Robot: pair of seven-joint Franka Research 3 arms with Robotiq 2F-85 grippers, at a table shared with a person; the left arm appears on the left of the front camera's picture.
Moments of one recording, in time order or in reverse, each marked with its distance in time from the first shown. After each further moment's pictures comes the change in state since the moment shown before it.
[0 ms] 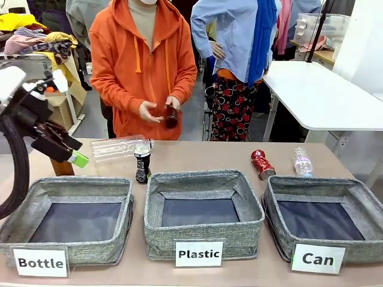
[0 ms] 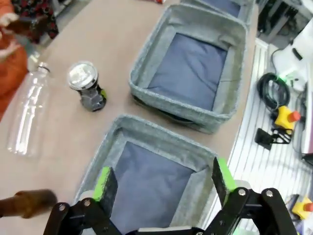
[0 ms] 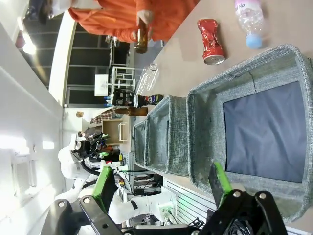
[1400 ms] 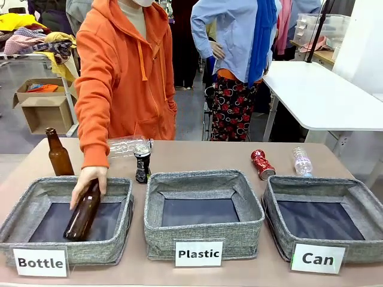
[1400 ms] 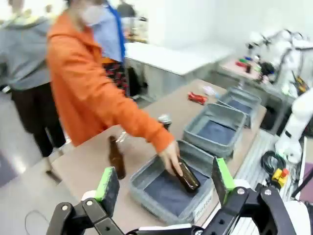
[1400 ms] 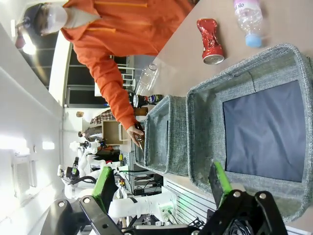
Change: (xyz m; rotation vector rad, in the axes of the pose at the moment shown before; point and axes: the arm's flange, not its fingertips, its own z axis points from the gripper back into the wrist) left arm -0.218 -0.039 0.326 0.263 -0.648 0.135; right arm 0.000 -0.001 0.000 0.000 0.000 -0.002
